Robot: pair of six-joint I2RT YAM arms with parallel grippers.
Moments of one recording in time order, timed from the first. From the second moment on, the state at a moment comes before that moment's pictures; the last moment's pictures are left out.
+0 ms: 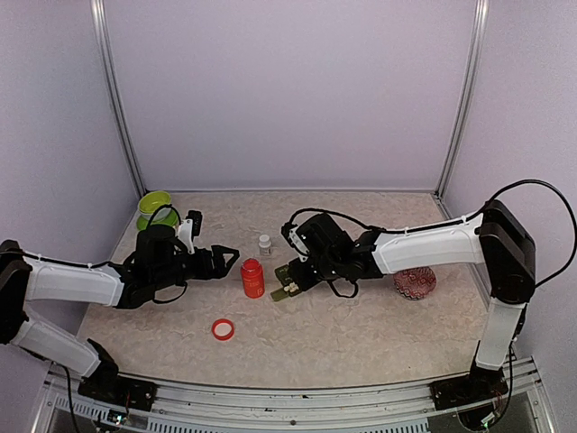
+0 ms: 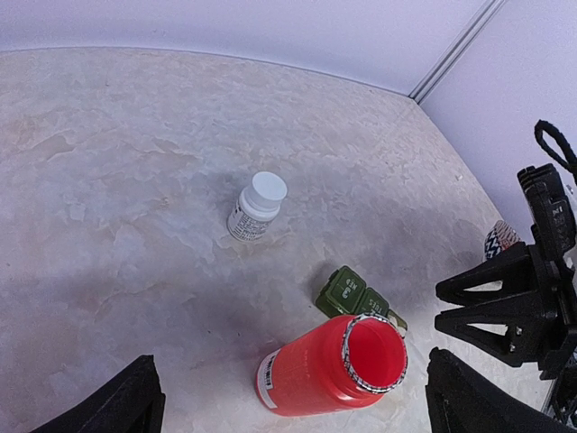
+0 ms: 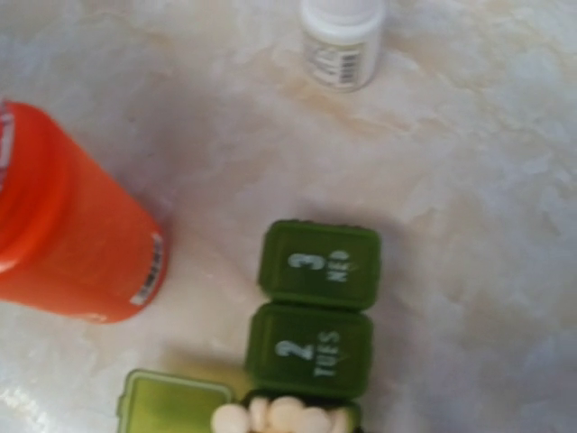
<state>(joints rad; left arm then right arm) -0.61 1.33 0.50 0.46 0.06 -0.47 0.98 1.87 1.24 -0.15 0.17 0.26</state>
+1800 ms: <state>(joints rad) -0.61 1.33 0.50 0.46 0.07 -0.47 0.94 2.00 1.27 -0.14 0.11 0.26</state>
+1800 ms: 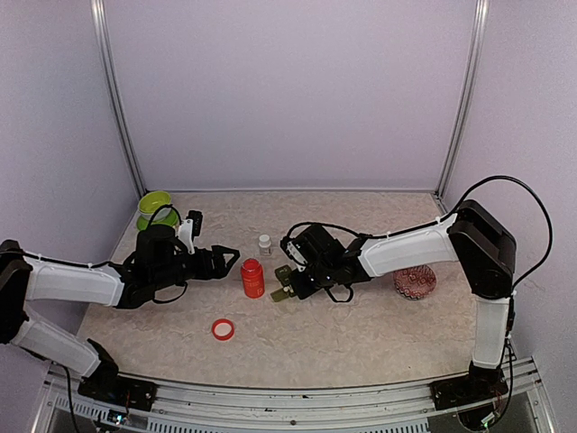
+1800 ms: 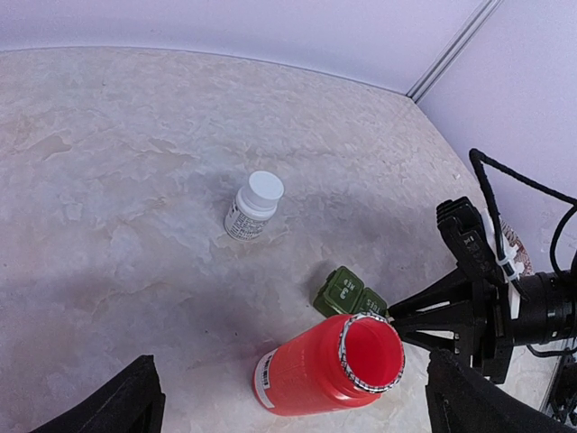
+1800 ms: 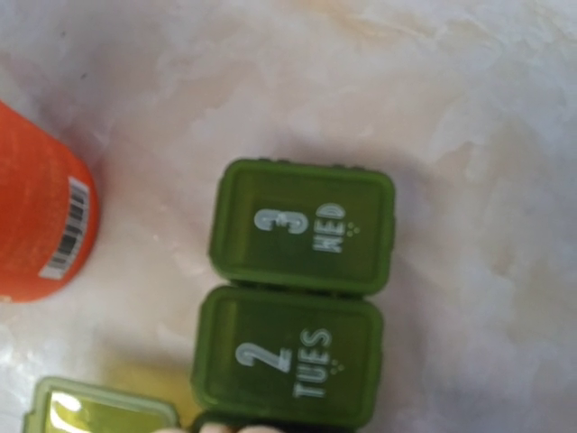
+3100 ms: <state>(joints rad) -0.61 1.33 0.50 0.46 0.07 -0.47 0.94 1.94 1.31 -0.14 0.09 0.24</state>
